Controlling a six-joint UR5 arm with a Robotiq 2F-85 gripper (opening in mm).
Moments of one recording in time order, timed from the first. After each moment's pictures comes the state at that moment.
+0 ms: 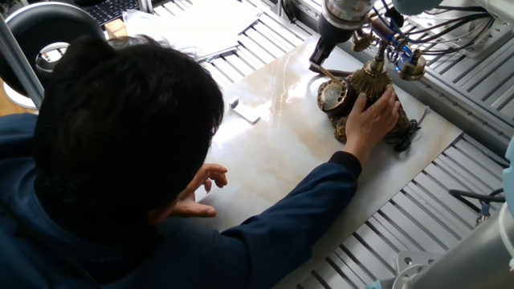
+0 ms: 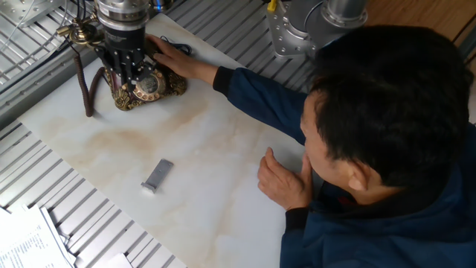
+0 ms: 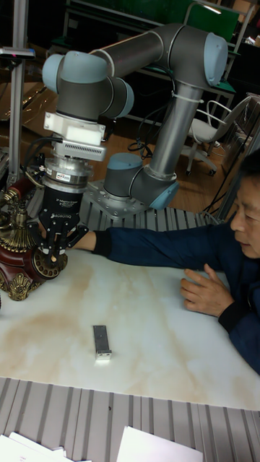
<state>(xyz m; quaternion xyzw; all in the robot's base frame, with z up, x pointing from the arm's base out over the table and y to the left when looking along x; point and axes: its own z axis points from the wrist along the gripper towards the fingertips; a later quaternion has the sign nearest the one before) 0.544 -0.145 0.126 -0.17 0.98 -0.02 0.13</state>
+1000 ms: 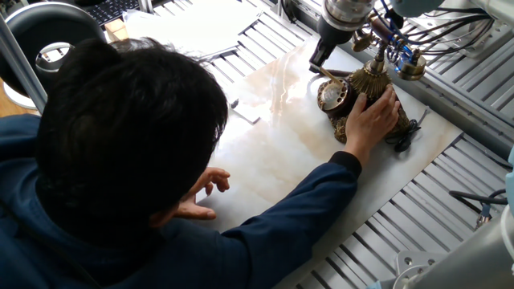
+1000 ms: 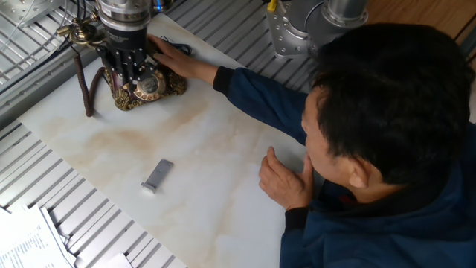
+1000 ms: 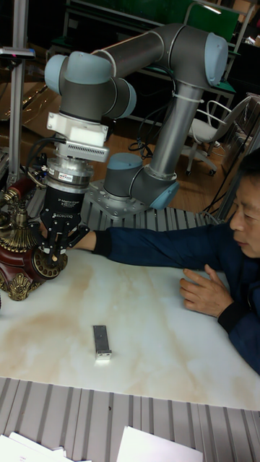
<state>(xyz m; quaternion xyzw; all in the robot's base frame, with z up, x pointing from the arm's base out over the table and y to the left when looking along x) 0.542 -0.143 0.126 -0.17 0.98 -0.03 0.12</state>
